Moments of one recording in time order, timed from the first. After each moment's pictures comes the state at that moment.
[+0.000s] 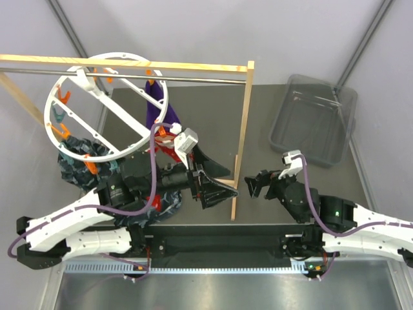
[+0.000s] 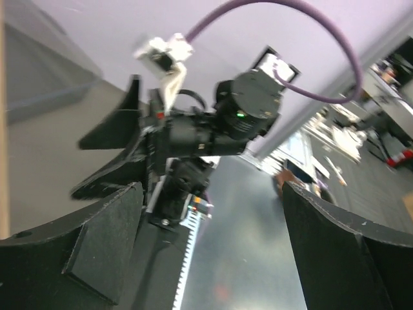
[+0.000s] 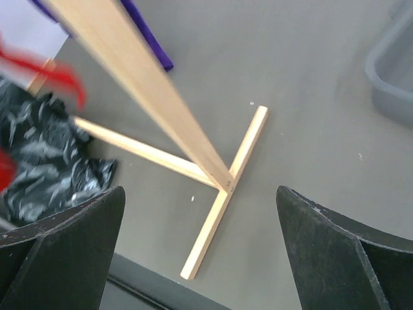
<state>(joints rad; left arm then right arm) -1.16 0.92 1.16 -0.18 0.24 -0.56 1.28 0.61 0.68 -0.40 0.78 0.56</state>
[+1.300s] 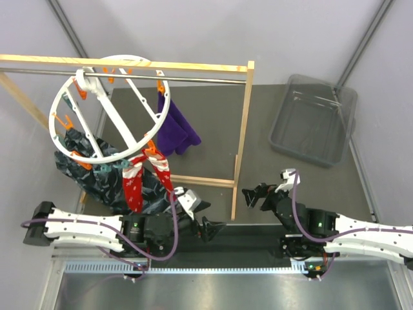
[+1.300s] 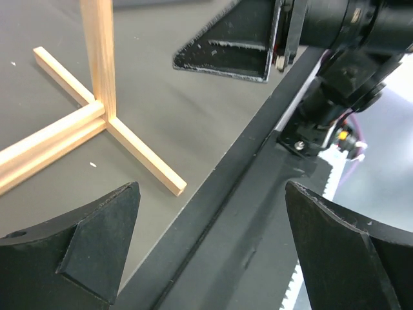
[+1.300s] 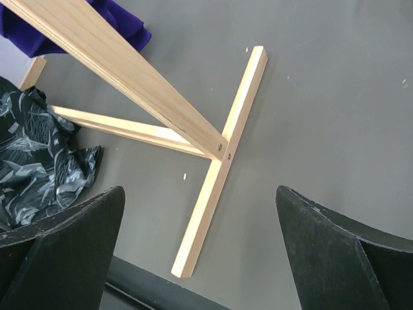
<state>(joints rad) -1.59 0.67 0.35 0.15 -0.53 -0.40 1.28 0.52 0.29 -0.14 0.81 0.77</state>
